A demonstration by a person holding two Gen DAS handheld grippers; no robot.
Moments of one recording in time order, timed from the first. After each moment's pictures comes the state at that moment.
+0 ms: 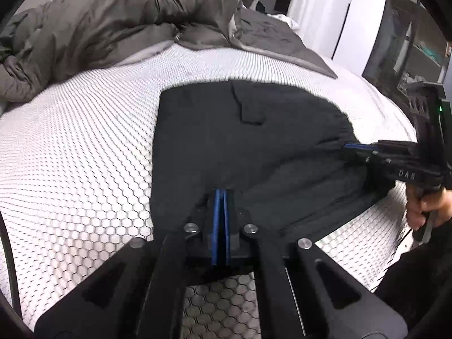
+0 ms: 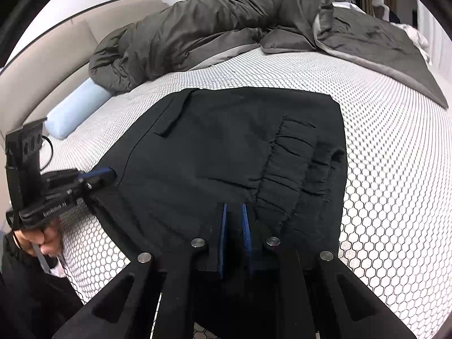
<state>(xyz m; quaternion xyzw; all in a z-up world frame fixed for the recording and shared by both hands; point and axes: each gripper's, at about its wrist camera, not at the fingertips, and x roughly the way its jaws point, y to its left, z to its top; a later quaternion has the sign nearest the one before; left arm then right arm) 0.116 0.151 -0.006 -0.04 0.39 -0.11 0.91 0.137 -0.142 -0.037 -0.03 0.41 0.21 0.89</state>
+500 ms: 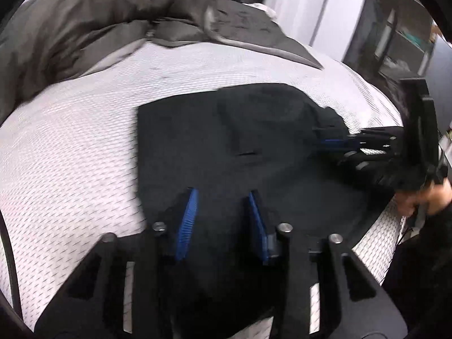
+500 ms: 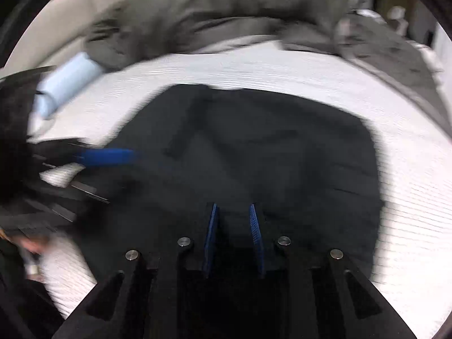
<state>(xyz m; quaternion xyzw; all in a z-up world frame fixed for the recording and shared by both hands) 0.170 0.166 -0.011 -0.03 0.42 -0.17 0.89 0.172 -0.118 -0.040 -0.10 0.44 0.17 0.87</state>
